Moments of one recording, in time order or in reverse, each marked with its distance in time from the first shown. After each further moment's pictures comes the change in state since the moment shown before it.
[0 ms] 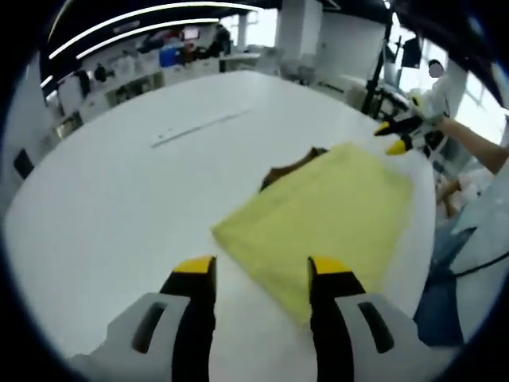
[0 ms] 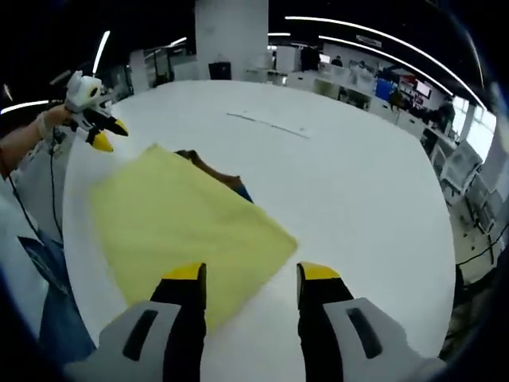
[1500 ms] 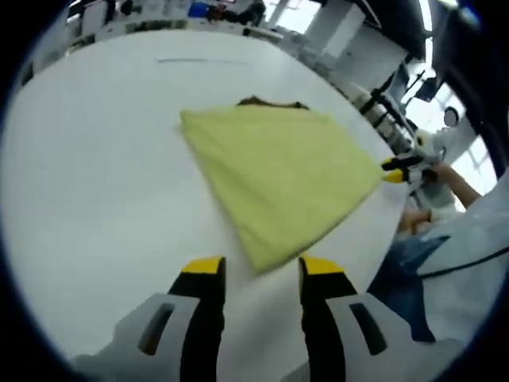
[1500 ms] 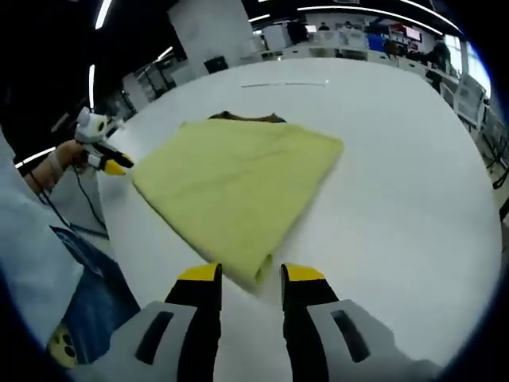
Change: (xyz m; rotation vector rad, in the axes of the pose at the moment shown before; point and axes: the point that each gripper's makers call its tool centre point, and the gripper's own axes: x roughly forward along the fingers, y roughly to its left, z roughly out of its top) left arm -0.015 -0.062 -0.093 -0.336 0.096 -0.136; right arm -0.026 0.070 -0.087 0.244 0.073 0.163
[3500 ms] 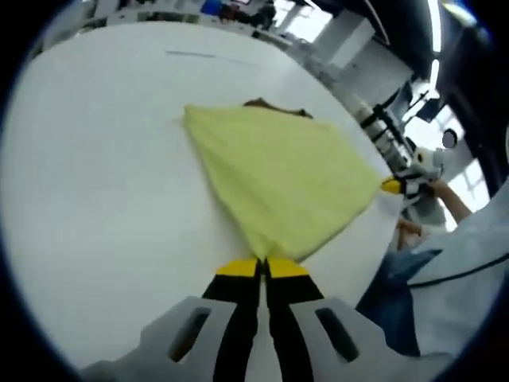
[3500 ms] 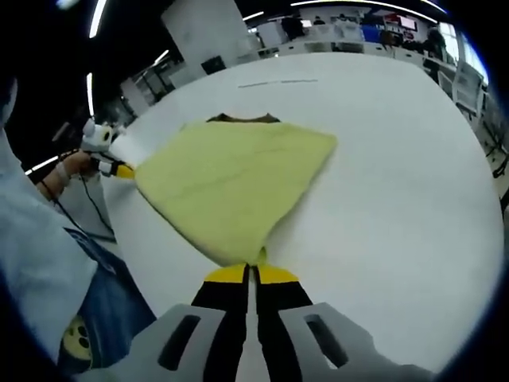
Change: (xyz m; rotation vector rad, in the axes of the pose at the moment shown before) left arm 0.009 -0.001 0.008 -0.095 -0.035 -0.039; right arm -0.013 -0.002 0.004 0.041 0.006 0.020
